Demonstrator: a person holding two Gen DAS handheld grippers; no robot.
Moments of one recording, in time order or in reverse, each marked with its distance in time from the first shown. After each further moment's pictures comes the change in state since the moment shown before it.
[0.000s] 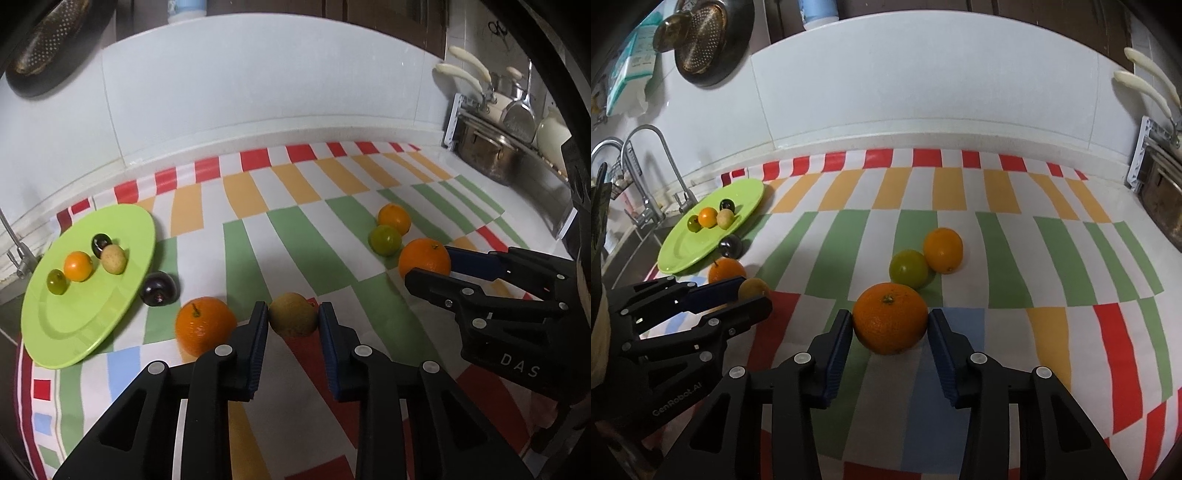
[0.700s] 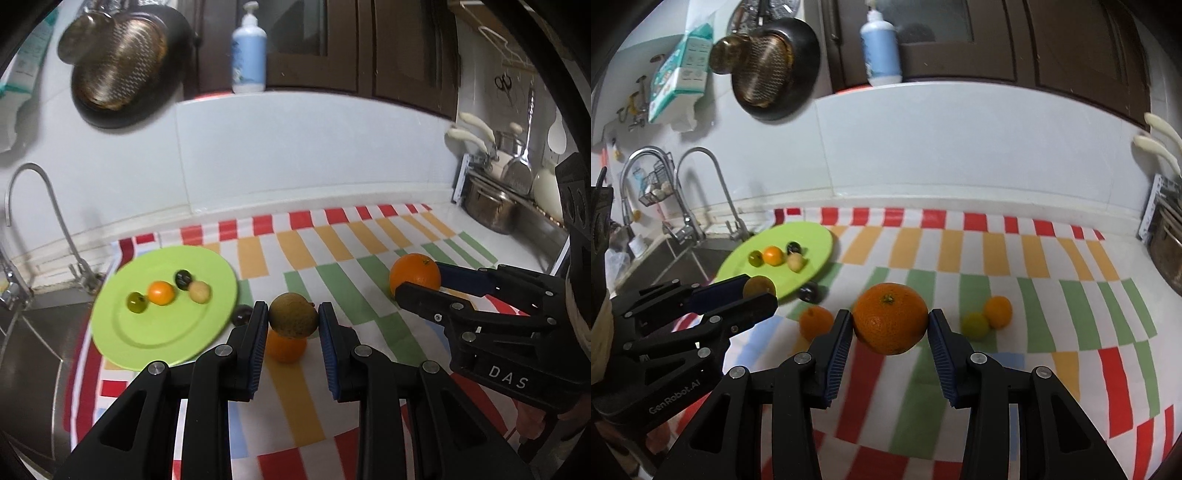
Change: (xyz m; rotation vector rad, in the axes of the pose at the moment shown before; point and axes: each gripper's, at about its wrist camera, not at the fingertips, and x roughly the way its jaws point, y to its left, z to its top) left arm -0.097 0.039 0.002 -0.059 -0.184 0.075; right arm -0.059 0.065 0.027 -0.072 -0.142 0.080
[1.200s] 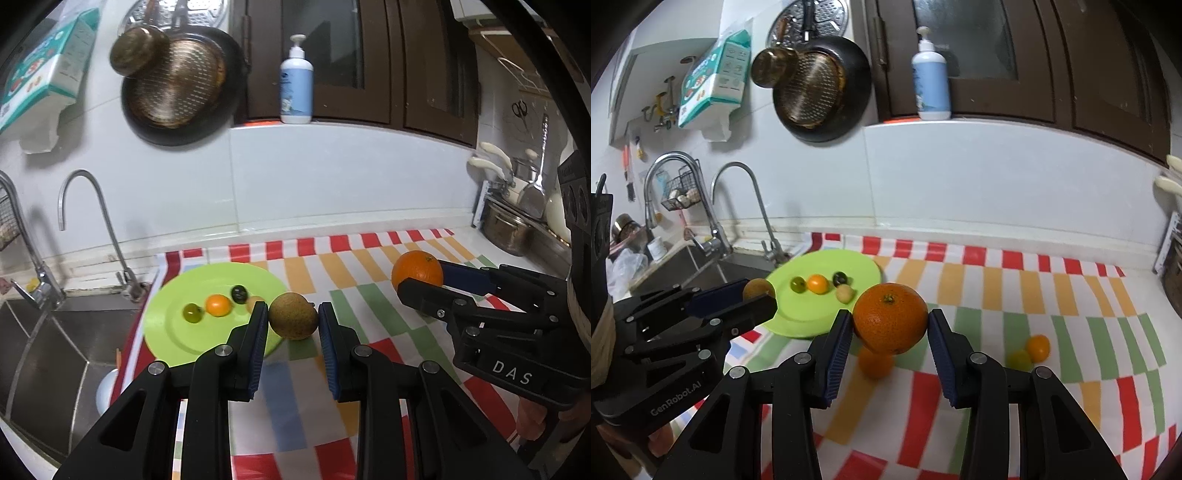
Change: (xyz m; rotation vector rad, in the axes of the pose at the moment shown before) left arm -0.041 0.045 0.002 -0.039 -0.073 0.083; right arm -0.010 0.051 0.023 -0.055 -0.077 0.061
